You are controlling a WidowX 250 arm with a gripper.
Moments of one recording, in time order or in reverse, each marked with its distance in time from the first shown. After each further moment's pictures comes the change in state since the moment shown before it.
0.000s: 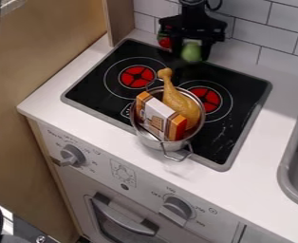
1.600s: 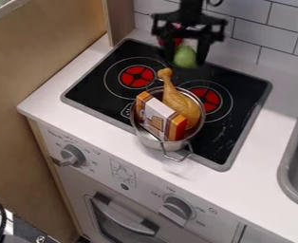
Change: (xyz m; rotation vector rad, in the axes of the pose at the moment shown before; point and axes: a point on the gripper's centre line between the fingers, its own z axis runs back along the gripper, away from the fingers) arm -0.045 -0.008 0.046 0.092 0.177 0.122
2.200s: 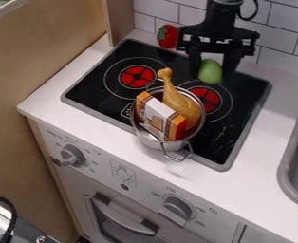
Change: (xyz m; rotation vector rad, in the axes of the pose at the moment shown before) arm -0.039 -0.030 -0.003 0.014 -0.004 0.063
